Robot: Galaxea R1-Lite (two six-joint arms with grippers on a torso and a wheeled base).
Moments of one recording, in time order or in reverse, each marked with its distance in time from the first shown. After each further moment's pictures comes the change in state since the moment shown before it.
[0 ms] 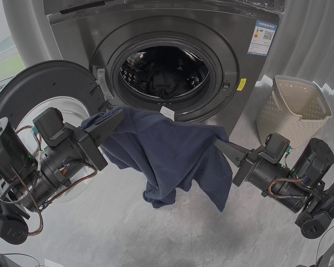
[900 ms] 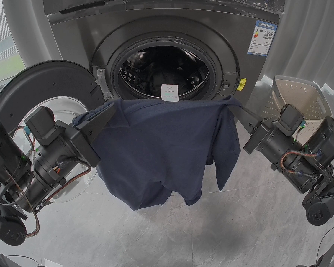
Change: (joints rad) left arm 0.013 -0.016 0.026 -0.061 0.028 0.018; right arm -0.054 -0.060 -0.121 -0.001 -0.004 -0.055
